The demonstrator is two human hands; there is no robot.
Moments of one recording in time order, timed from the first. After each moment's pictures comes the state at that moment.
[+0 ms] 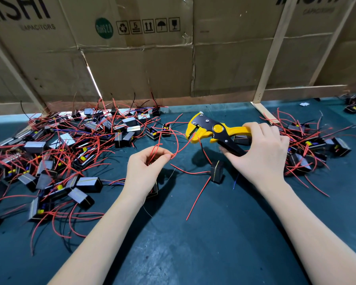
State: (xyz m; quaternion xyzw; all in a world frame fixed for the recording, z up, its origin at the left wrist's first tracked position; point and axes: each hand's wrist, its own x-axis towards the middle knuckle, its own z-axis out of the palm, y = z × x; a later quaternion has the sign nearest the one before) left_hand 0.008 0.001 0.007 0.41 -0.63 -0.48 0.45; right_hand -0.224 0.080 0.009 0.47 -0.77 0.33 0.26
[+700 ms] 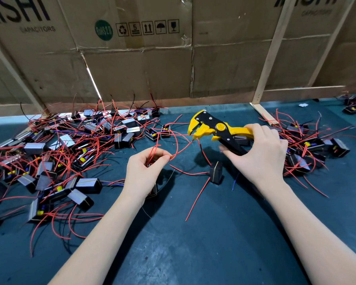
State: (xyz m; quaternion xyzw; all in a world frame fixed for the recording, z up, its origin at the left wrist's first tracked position) left_hand 0.008 0.000 0.005 0.41 -0.64 -0.47 0.45; right_hand -0.229 0.078 0.006 0.46 -0.79 0.35 0.21
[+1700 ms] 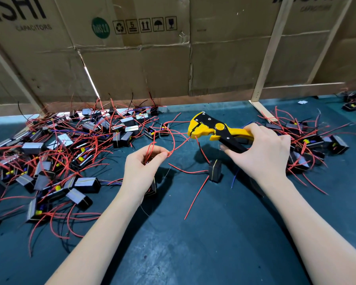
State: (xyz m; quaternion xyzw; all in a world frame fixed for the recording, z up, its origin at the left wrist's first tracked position) left_hand 0.007 0.000 0.007 0.41 -0.62 -0.48 0.46; right_hand -0.233 0.081 0.011 0.46 -0.80 0.30 0.22
